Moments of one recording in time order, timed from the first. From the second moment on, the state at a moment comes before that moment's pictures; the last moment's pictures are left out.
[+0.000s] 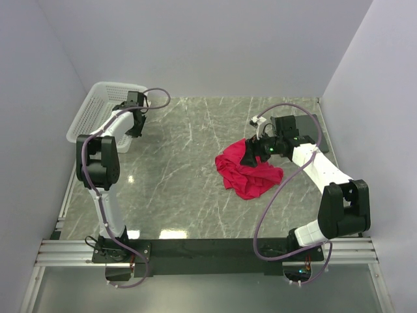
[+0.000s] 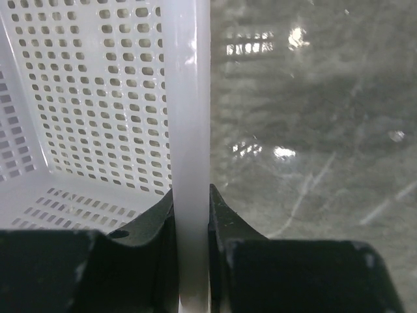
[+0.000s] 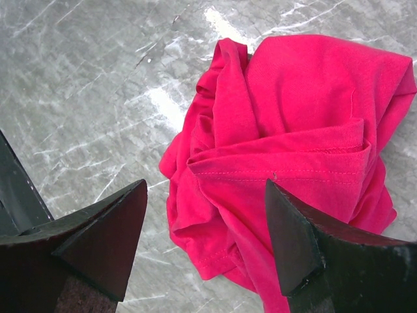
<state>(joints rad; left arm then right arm) -0.09 2.03 1.60 -0.62 -0.31 0.22 0.17 1.45 1.03 -0.48 -0.70 -0.28</state>
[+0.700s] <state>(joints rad) -0.08 1.81 1.53 -0.51 -0.27 0.10 0.16 1.45 1.06 -0.57 -0.62 -0.36</state>
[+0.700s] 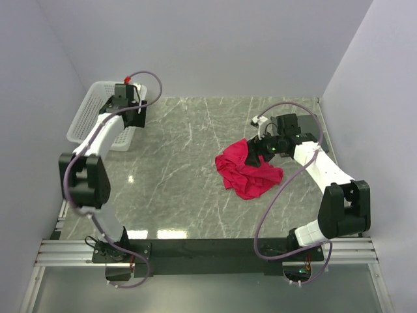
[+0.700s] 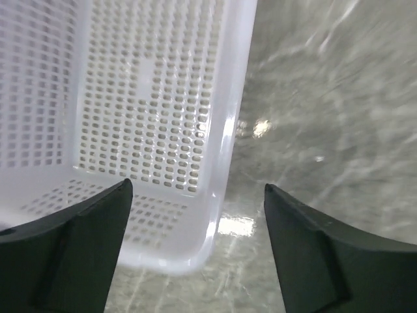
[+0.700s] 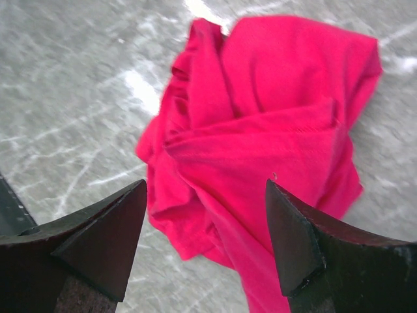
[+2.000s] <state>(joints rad) -0.20 1.18 0.84 -0.14 0.45 -0.44 -0.01 1.57 1.10 -0.93 -0.59 -1.11</state>
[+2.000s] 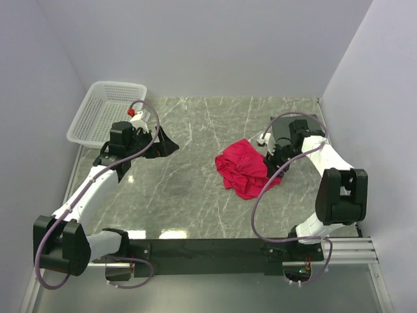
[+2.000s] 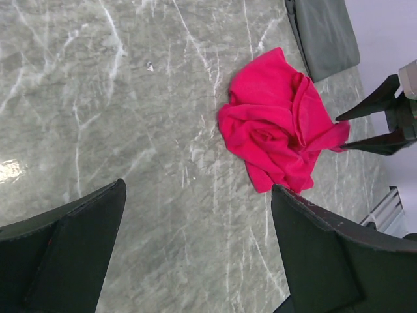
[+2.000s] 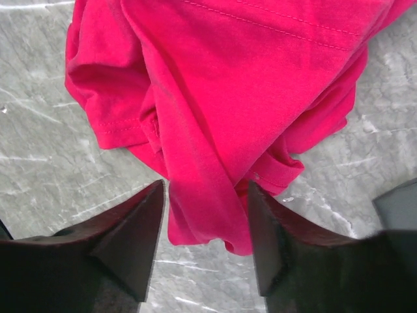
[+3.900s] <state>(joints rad) -0.69 1.49 1.05 0.14 0.46 -0.22 0.16 1.38 1.57 -1.11 -0.85 -0.78</state>
